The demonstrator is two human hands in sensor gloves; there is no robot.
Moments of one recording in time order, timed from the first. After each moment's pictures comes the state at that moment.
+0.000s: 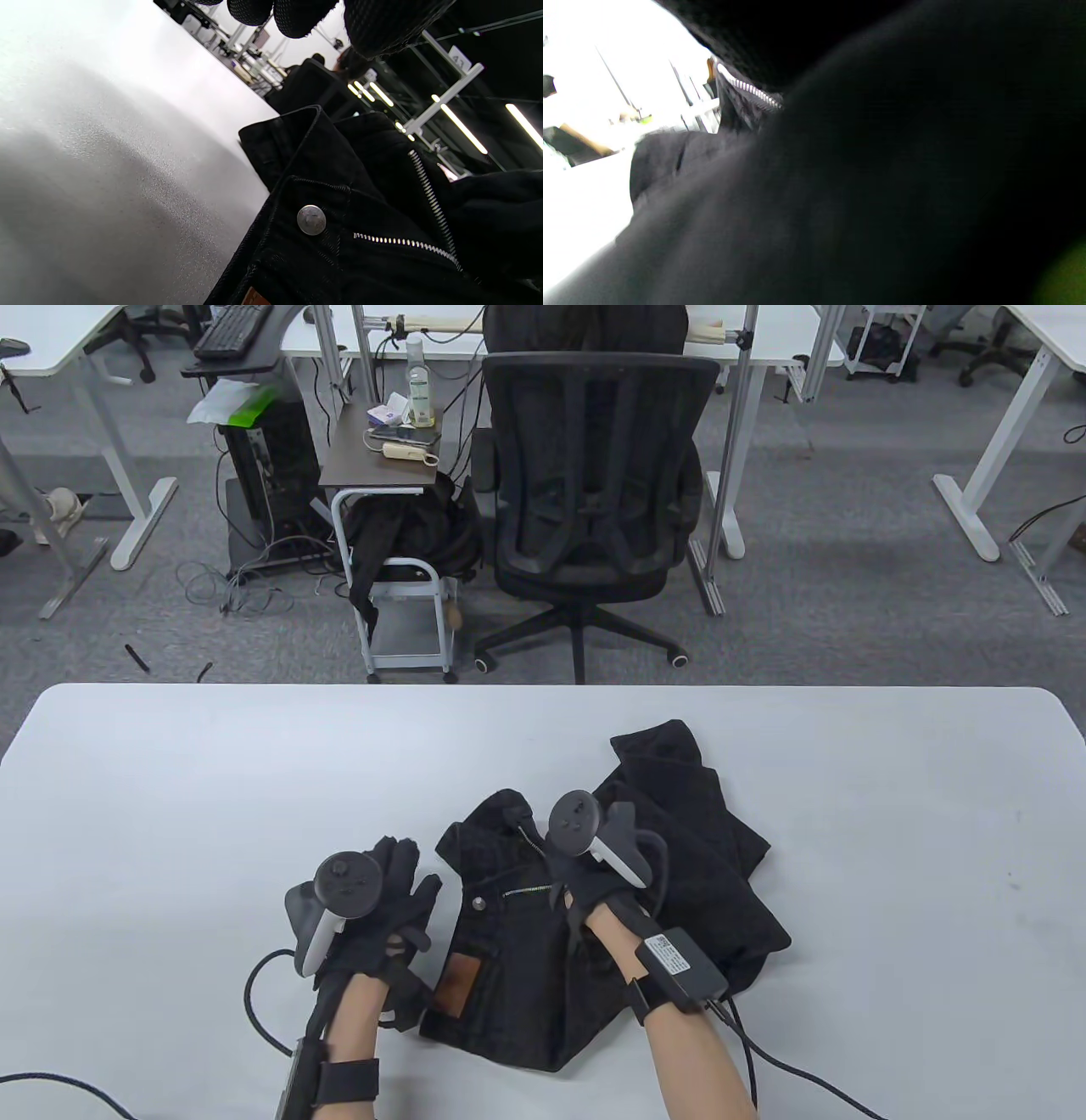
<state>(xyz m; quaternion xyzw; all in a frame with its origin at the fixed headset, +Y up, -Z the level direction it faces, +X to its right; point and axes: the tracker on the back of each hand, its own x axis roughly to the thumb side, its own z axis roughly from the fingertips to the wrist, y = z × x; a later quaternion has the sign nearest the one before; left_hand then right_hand) -0.240 -0.778 -0.402 -0.04 0.05 0.34 0.94 0.046 -0.718 -0.454 0.06 0.02 0.98 0.21</state>
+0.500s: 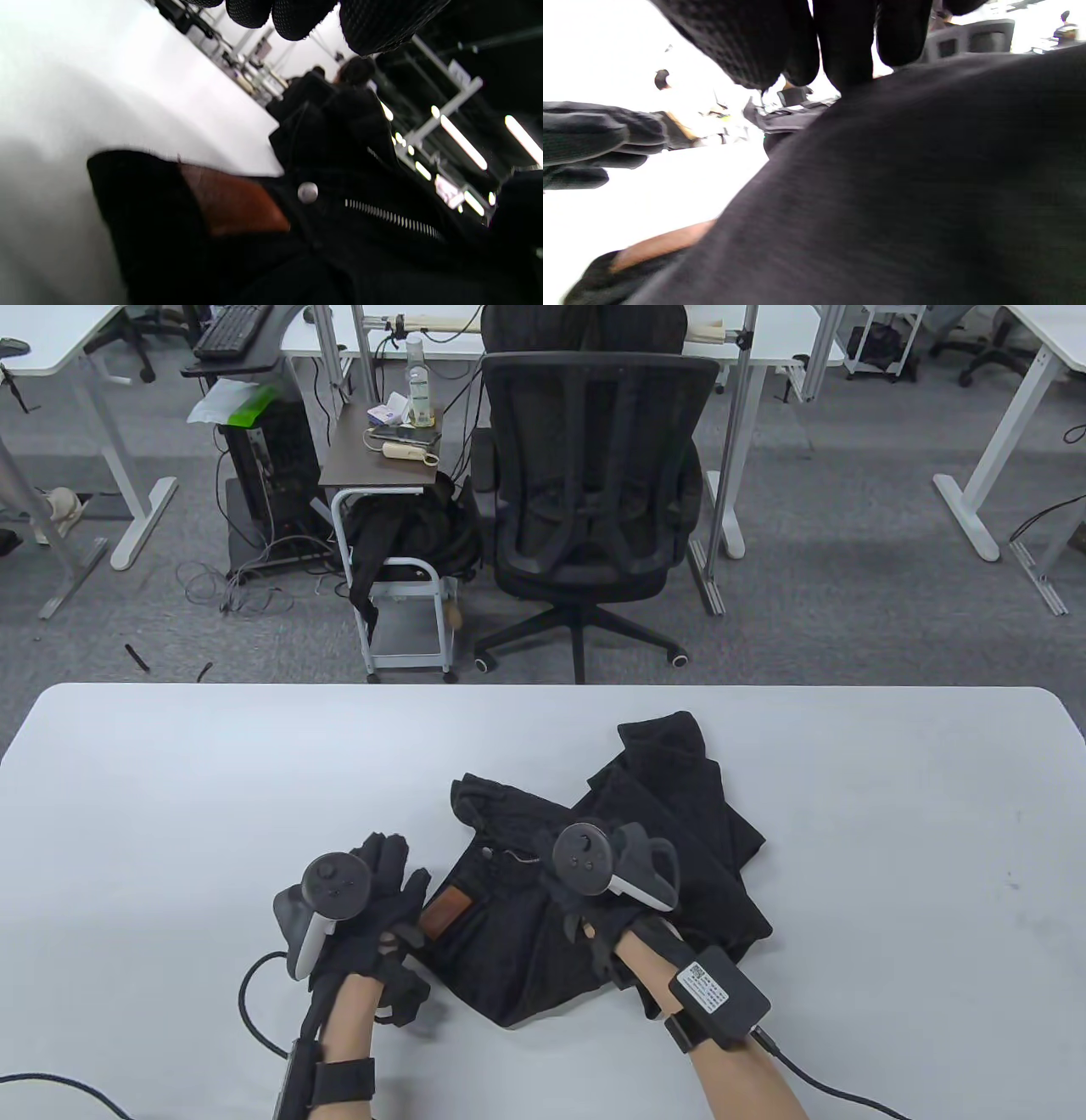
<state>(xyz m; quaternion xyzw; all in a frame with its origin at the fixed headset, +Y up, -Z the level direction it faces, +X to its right) -0.239 -0.781 -0.404 -0.03 0.05 0.34 0.94 0.052 -0.703 -0.417 0.17 0.01 0.98 0.12</state>
